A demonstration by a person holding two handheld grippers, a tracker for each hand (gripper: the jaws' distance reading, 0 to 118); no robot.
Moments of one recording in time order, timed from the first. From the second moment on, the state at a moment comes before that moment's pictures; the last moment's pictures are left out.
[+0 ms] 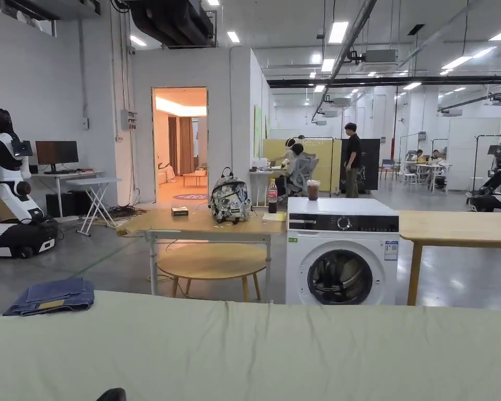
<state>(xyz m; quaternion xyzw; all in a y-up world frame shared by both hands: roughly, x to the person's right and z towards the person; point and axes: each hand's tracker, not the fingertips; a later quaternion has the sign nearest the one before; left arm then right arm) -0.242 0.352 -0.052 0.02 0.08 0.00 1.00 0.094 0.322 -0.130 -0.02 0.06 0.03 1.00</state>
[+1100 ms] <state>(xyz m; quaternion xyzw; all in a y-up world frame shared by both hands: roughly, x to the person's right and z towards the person) -0.246 0.350 -0.052 0.02 0.07 0.01 1.00 0.089 0.318 -0.132 -0.03 0.05 0.03 1.00</state>
